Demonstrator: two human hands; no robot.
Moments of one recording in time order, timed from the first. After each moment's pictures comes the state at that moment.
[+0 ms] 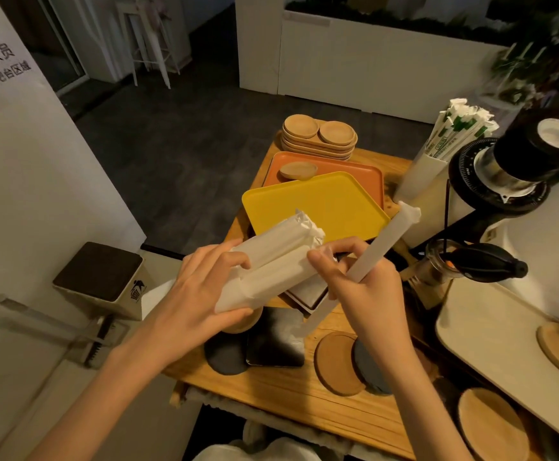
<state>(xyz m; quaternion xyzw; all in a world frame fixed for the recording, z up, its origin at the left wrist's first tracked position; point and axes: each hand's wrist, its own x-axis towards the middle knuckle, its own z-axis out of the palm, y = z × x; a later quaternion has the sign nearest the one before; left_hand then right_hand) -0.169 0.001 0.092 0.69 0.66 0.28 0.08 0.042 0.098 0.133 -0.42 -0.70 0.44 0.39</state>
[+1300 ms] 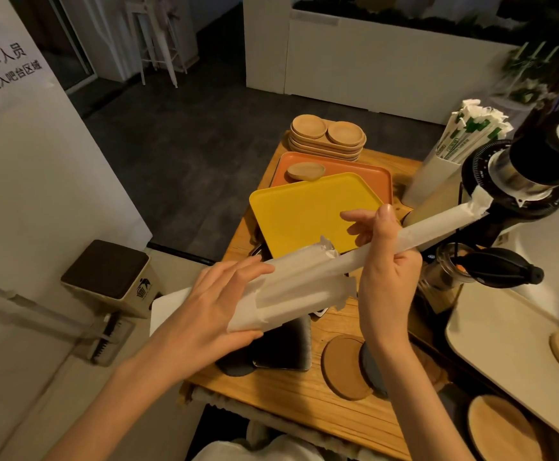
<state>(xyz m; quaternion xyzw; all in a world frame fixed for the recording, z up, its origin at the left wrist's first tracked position) -0.158 -0.013 0.102 0.70 0.65 0.27 0.13 0.016 0.113 0.135 -0.38 -0.56 0.43 0.59</state>
